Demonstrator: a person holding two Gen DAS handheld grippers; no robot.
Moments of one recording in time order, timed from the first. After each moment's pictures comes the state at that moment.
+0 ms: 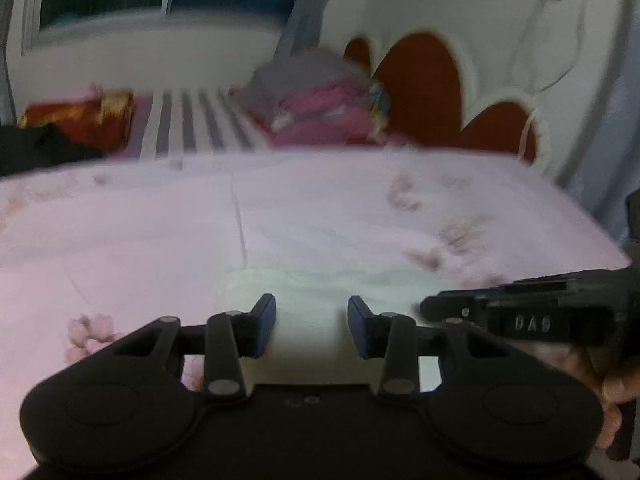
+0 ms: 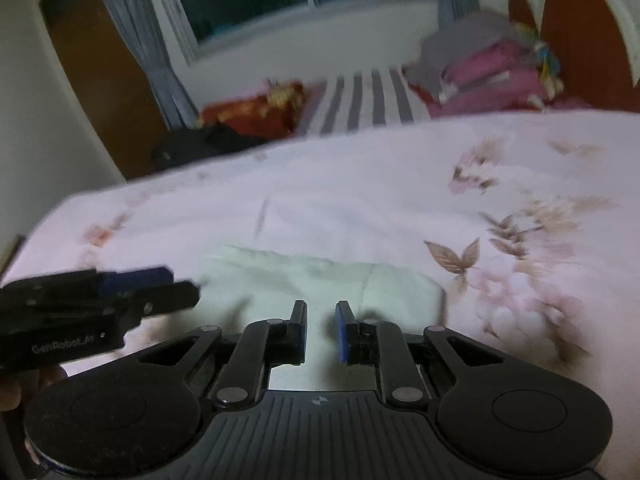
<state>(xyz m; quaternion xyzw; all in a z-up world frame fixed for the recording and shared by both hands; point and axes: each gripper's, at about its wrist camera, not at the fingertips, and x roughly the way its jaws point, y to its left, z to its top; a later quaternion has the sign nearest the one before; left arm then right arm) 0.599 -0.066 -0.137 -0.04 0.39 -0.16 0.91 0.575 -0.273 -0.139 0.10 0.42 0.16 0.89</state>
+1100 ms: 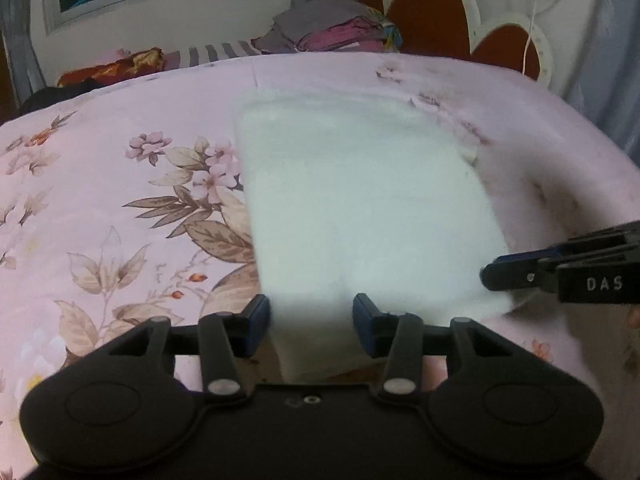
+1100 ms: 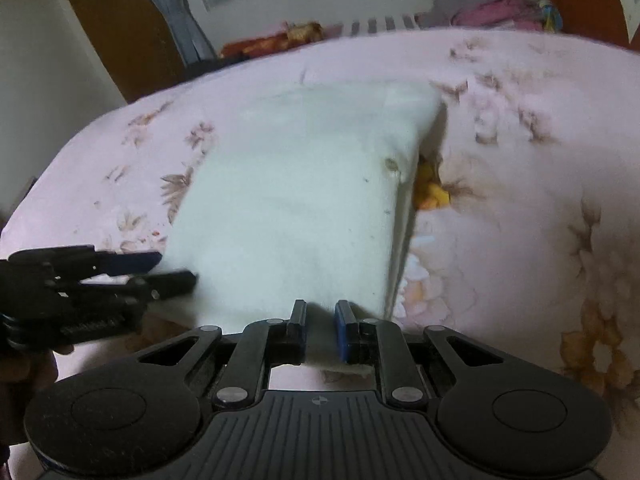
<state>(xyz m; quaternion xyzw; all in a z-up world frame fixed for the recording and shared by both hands) 0.421 -0.065 -0.148 0.01 0.43 -0.12 0.89 0.397 -0.275 -0.148 0.09 0.46 0.19 0.86</state>
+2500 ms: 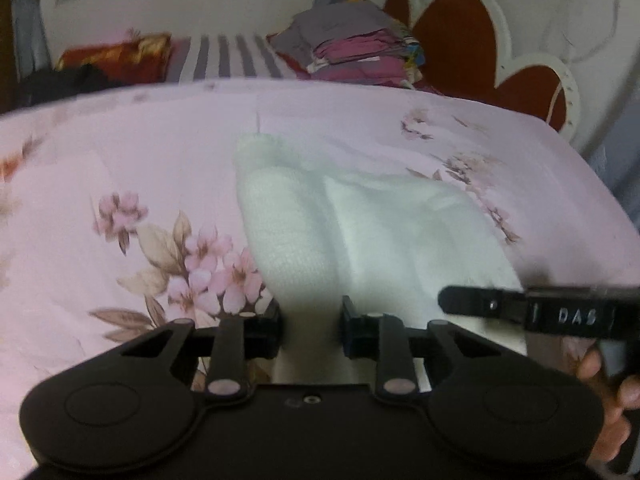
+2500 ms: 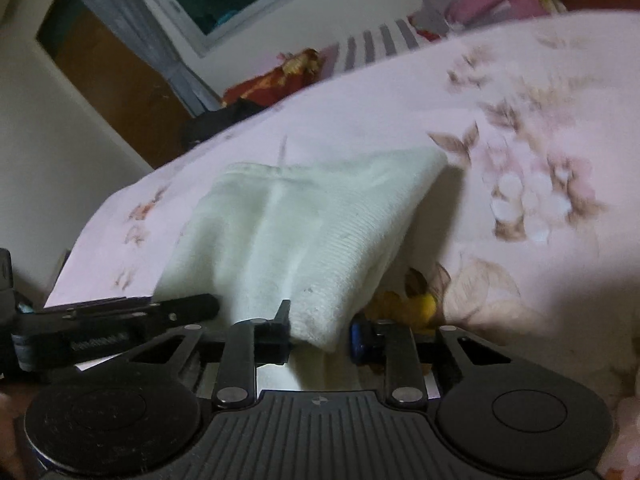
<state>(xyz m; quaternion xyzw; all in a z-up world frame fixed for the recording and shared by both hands) 0.521 -0.080 -0.122 -0.03 0.44 -0.11 0.89 0.499 -0.317 -0.150 0.20 0.44 0.22 0.85</state>
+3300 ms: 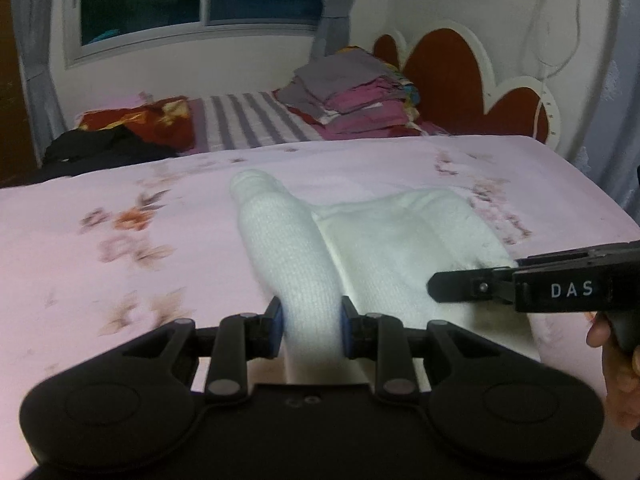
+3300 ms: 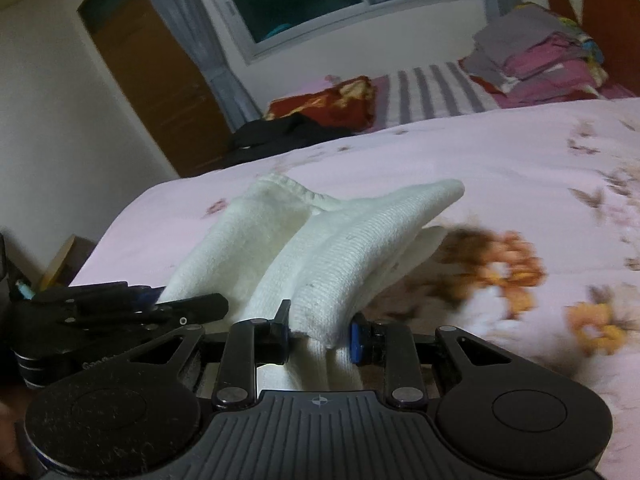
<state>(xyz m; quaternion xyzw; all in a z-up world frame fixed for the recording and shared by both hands) 0.455 0.085 -0.069 0.01 0.37 -0.12 0.92 0.462 -0.124 -0.078 0.15 0.40 0.23 0.88</state>
